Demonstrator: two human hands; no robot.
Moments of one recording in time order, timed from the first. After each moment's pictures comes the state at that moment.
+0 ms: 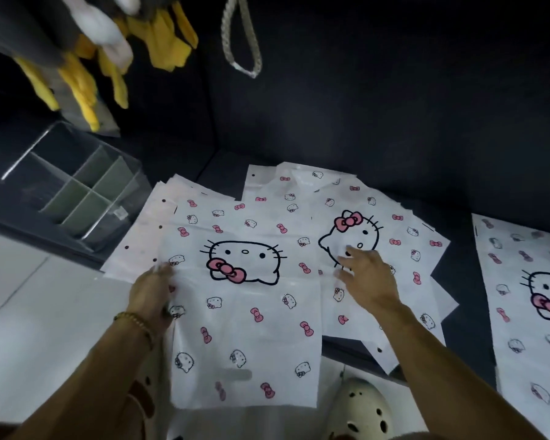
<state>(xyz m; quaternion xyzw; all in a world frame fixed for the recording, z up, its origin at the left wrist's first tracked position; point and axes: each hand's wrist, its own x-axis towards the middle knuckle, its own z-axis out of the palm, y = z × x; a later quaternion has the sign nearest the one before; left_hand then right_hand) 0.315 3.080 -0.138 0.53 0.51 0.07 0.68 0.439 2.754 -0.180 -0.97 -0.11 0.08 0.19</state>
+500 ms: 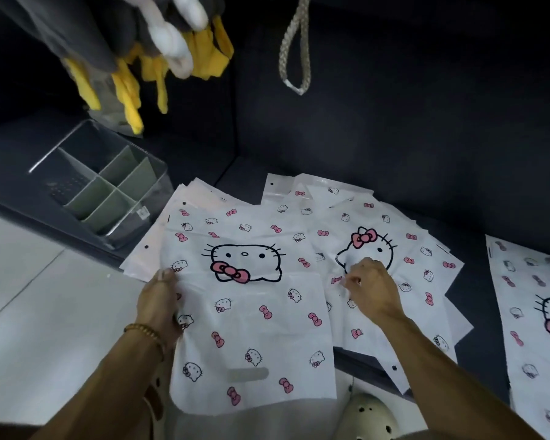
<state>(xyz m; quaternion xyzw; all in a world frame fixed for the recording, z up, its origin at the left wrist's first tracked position) 0.298 3.084 -0.126 0.45 0.51 0.14 0.72 0.438 2.776 -0.178 -0.97 -0.13 0.05 0.22</state>
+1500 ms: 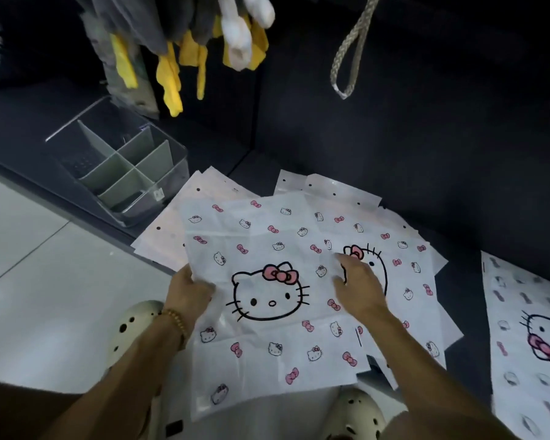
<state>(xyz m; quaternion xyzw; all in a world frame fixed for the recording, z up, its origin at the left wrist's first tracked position) 0.287 3.076 -0.143 0.62 0.45 0.04 0.64 0.412 2.821 -0.135 -0.96 -0.13 0.14 0.20</state>
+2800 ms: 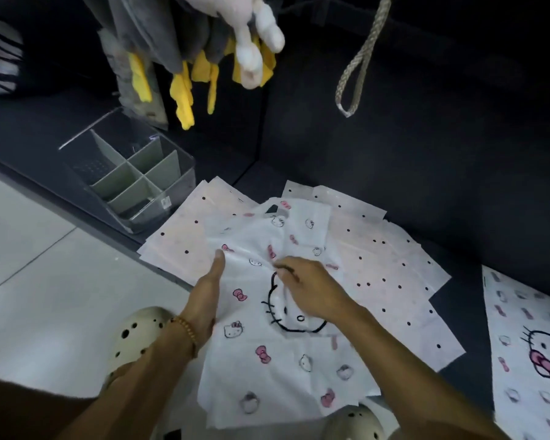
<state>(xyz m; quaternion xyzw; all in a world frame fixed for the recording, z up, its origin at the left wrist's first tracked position) 0.295 3.064 -0.132 0.48 0.38 -0.01 0.79 0.390 2.895 -0.091 -0.88 -0.29 0.23 0.28</state>
